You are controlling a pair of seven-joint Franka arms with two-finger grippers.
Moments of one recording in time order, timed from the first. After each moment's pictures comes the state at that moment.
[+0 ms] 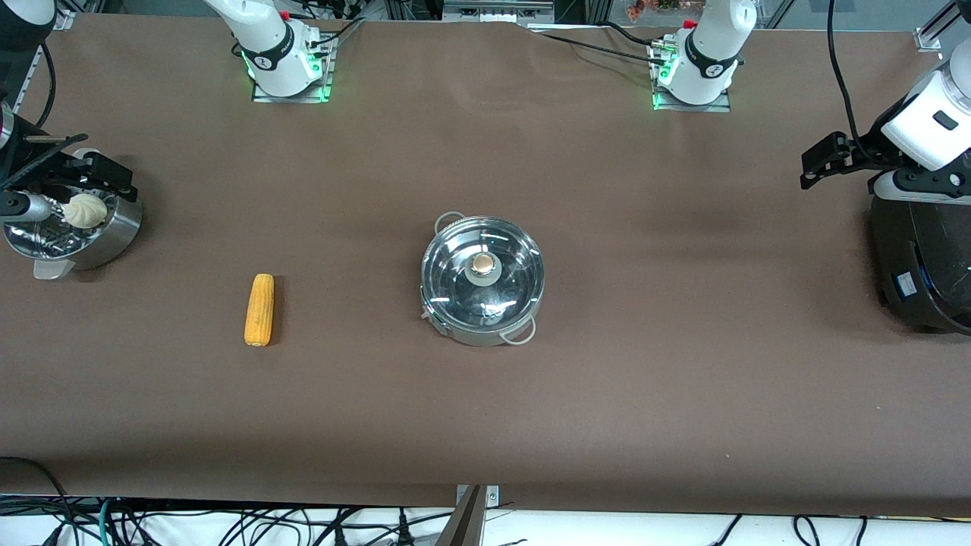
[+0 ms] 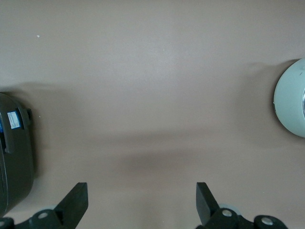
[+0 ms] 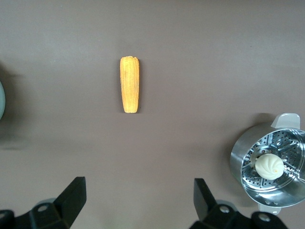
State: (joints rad) left arm 0.02 -0.03 -0.07 -1.64 0.00 1.58 0.00; right arm -0.04 0.05 0.03 -1.61 -0.02 1.60 -0.05
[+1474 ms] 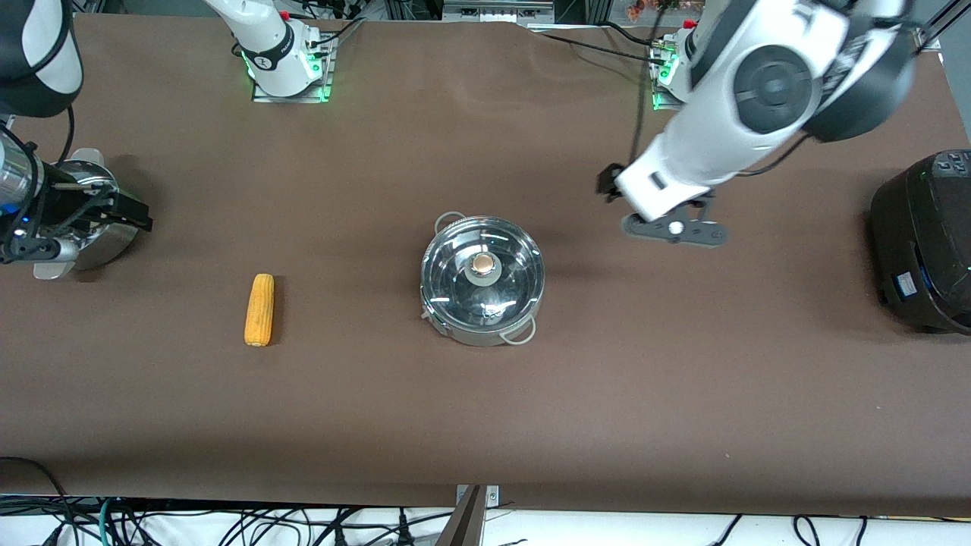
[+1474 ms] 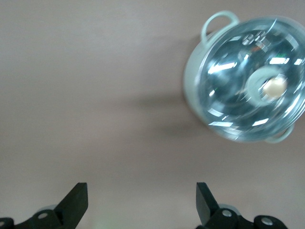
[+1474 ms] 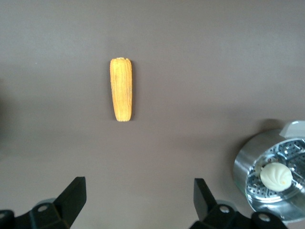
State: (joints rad) left arm -0.42 0.37 -0.09 -1.32 -0.10 1.54 -0.46; right arm -0.04 0.17 0.02 -1.61 -0.03 1.69 -0.05
